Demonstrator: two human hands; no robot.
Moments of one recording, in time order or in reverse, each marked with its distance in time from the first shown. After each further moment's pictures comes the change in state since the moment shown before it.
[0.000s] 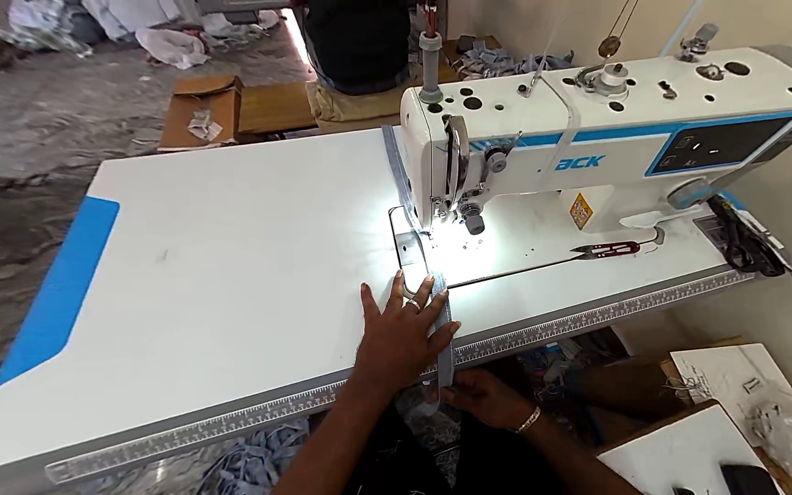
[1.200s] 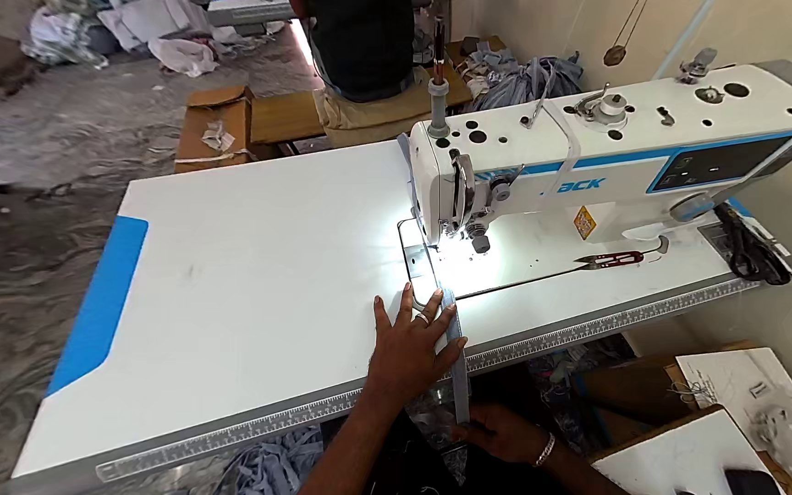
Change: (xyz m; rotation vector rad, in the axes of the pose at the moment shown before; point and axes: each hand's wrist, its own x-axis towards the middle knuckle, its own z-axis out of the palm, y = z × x) left_hand 0.000 -0.002 0.000 -0.012 0.007 0.009; right_hand -0.033 0.015 0.012 -0.217 -0.081 0.104
